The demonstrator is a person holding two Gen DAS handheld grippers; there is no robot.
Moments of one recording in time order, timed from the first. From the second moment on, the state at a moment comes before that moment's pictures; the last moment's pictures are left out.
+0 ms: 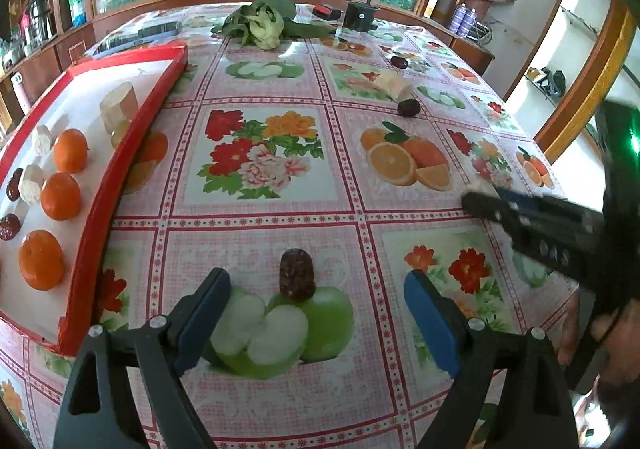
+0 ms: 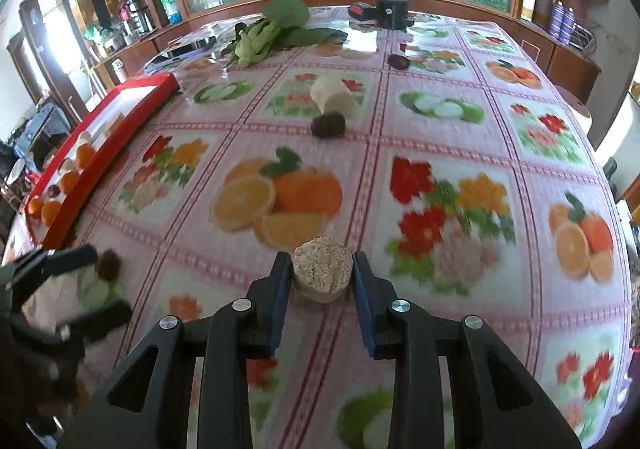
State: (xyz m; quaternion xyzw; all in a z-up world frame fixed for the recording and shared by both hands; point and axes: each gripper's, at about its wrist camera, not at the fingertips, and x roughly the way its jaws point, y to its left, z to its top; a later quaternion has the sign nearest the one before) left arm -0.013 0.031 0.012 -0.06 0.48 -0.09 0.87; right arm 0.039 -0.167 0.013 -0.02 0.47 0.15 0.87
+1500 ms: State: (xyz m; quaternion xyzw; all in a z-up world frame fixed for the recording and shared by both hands) left arm -0.034 0.051 0.036 -0.06 0.45 -0.07 0.89; right arm 0.007 -0.113 0.029 -0.06 0.46 0.16 0.87
